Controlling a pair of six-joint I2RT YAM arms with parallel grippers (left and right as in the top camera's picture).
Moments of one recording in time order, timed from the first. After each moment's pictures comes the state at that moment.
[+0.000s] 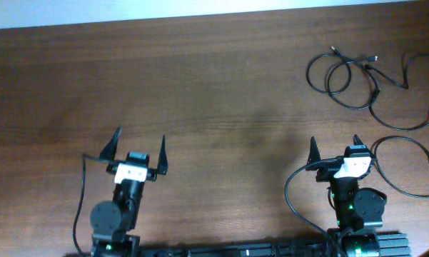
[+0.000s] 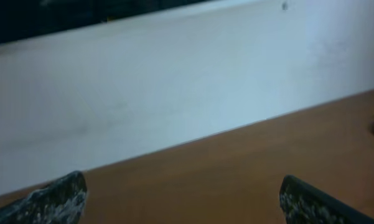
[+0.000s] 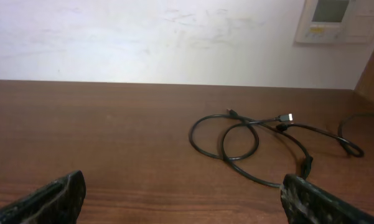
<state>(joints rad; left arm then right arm) -0.19 0.43 0.03 0.52 0.03 0.23 -0.03 0.01 0.01 -0.07 0.00 -0.03</state>
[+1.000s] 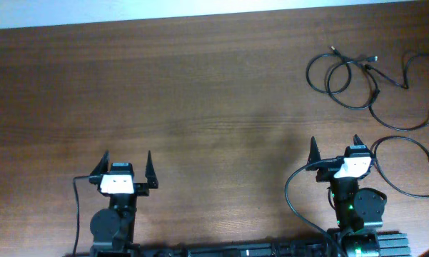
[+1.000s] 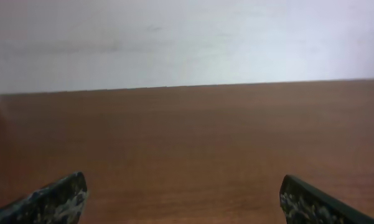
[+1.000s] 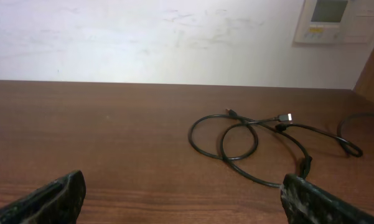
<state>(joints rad) -0.09 0.01 0.01 -0.07 -0.06 0.03 -0.03 0.01 0.01 -0.07 0.00 -0.03</state>
